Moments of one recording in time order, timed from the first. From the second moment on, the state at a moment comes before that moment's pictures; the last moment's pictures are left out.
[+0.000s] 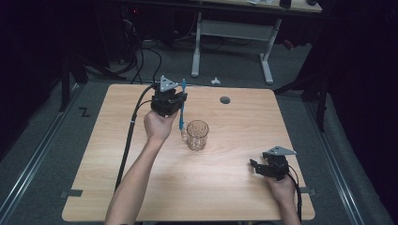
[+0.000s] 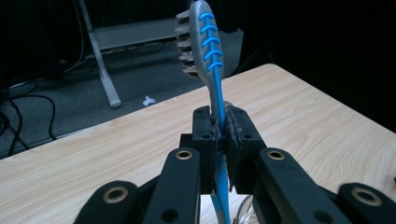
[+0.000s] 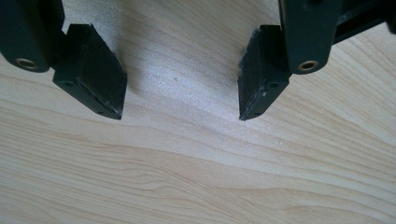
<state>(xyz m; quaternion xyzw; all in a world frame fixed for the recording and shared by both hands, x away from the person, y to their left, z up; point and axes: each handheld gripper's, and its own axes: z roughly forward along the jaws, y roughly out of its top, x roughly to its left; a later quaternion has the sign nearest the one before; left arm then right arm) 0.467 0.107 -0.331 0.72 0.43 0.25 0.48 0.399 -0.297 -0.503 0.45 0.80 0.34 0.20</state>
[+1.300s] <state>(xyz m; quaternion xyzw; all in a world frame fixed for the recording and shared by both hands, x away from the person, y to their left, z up) 0.485 0.100 -0.361 0.70 0.45 0.26 0.50 0.399 -0.297 -0.503 0.45 0.80 0.34 0.20</state>
